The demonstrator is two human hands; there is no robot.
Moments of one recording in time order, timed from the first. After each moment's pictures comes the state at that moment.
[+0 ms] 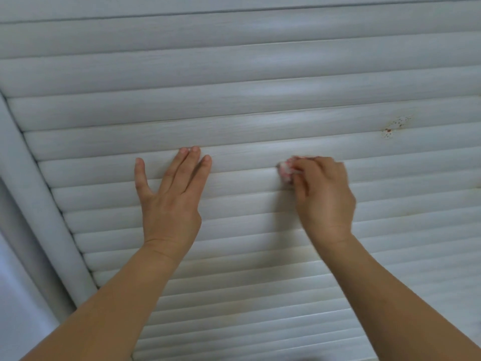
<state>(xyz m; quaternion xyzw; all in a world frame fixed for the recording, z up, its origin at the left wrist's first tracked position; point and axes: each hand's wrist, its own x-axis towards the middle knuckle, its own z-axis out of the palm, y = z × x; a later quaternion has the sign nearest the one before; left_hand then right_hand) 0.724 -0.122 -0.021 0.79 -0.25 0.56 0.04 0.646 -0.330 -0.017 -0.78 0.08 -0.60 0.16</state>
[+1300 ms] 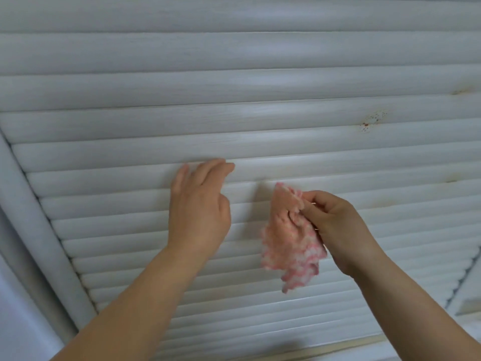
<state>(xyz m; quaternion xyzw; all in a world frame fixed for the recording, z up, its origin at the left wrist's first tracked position) 0.672 -0.168 -0.022 0.79 -0.33 0.43 0.28 0.572 -0.345 -0.027 -0.73 0.09 -0.25 0.63</state>
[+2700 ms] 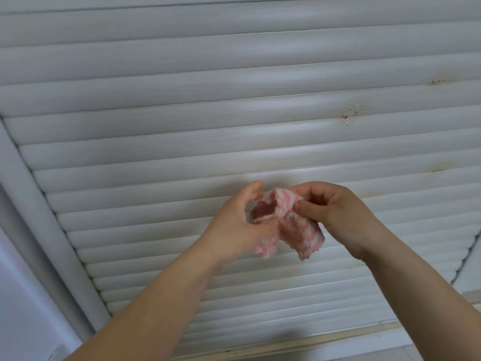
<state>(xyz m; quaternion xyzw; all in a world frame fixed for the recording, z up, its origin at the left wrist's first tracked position) 0.611 -0.211 -0.025 0.76 -0.35 -0.07 0.54 0.543 -0.375 -0.020 -0.77 0.01 -0.19 0.61</state>
